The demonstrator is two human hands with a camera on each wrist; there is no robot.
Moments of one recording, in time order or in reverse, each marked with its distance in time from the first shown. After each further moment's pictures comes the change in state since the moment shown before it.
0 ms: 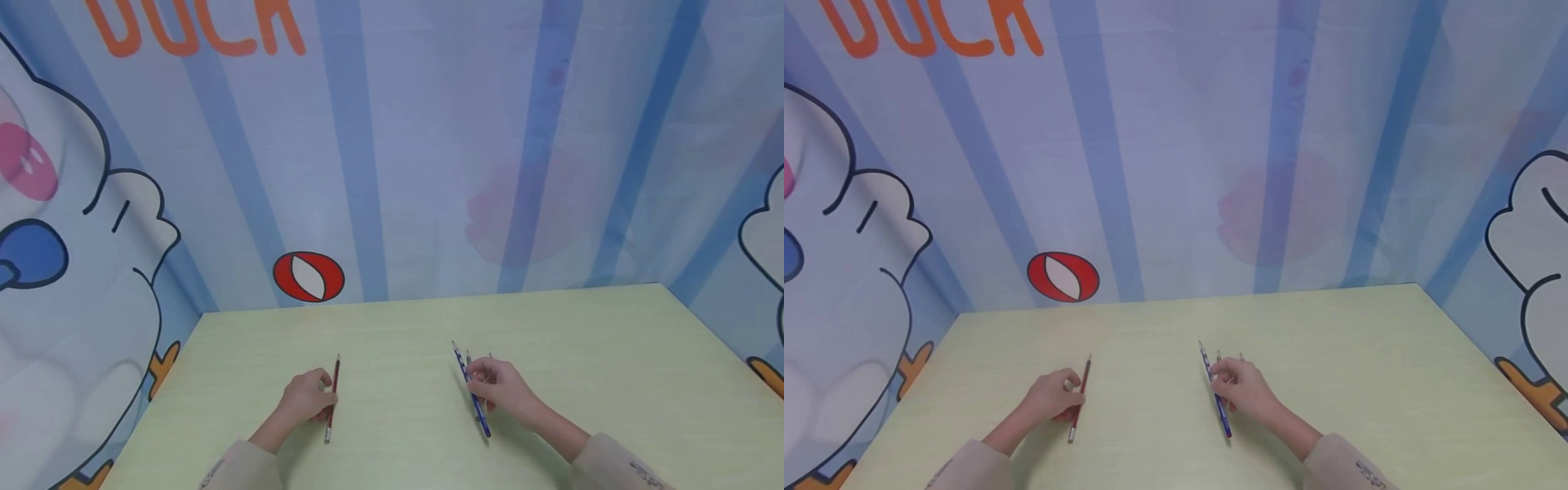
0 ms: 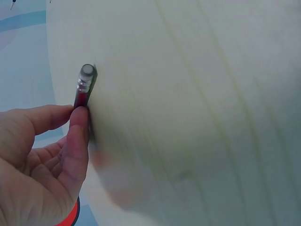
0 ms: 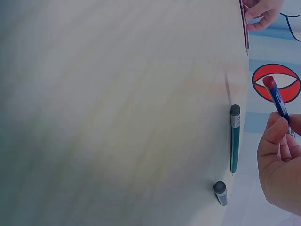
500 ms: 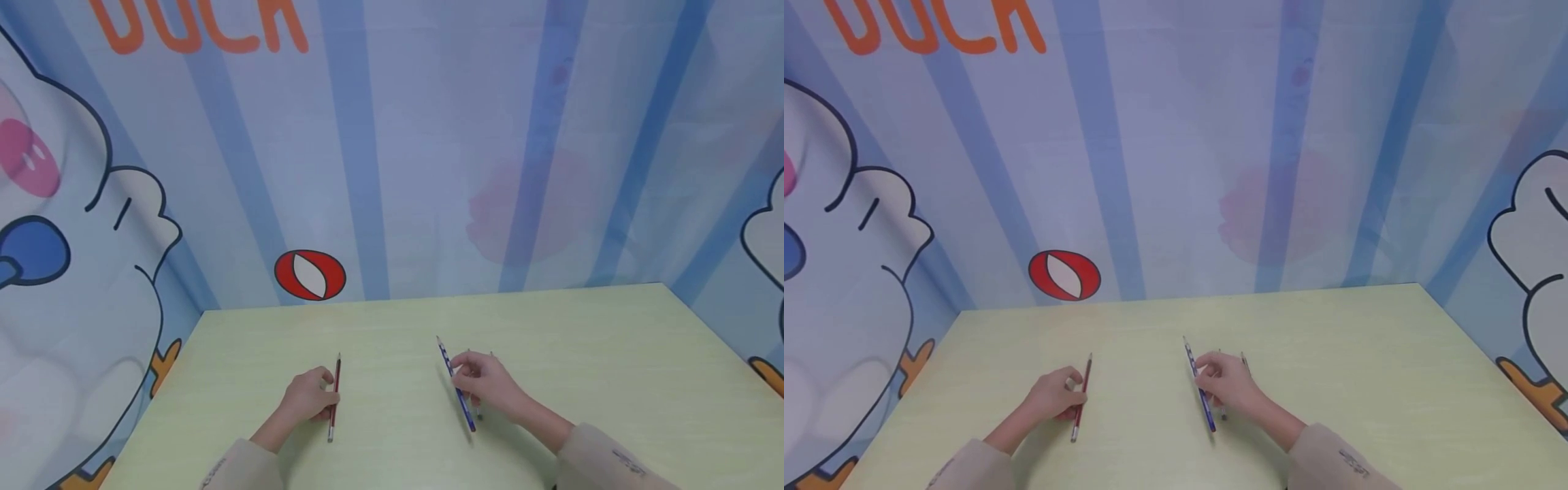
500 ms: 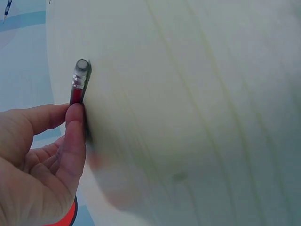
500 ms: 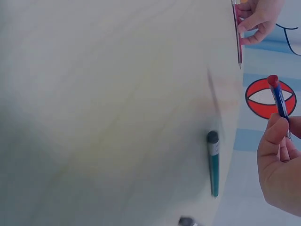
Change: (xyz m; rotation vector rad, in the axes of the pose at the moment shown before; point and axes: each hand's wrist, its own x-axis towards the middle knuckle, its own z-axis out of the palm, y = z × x) left_hand 0.004 -0.005 0.005 -0.056 0.000 -0.020; right_hand 0.008 -0.016 0.017 0.030 -0.037 -0.019
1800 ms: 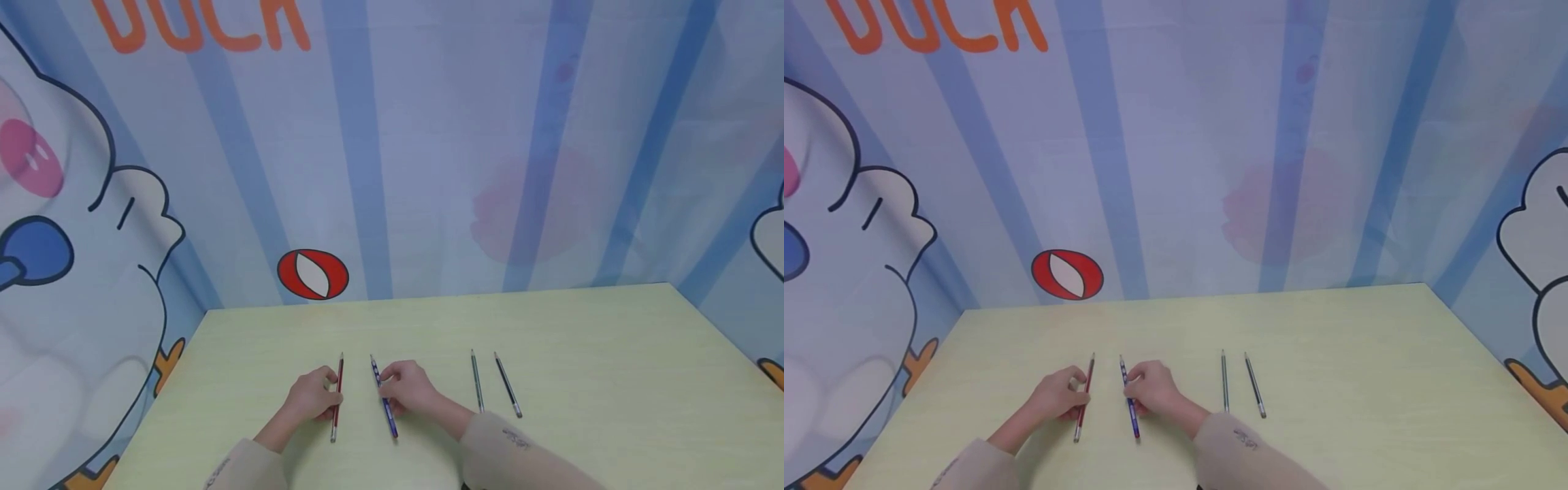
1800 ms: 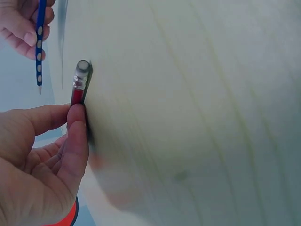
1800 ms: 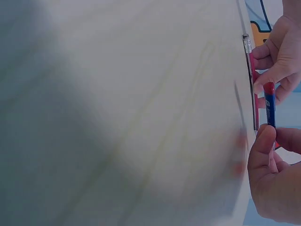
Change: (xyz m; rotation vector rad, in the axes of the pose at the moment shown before) left_hand -0.001 0.002 -0.001 0.007 -0.019 0.015; right_hand 0.057 -0.014 0.106 -0.003 -0.019 0.140
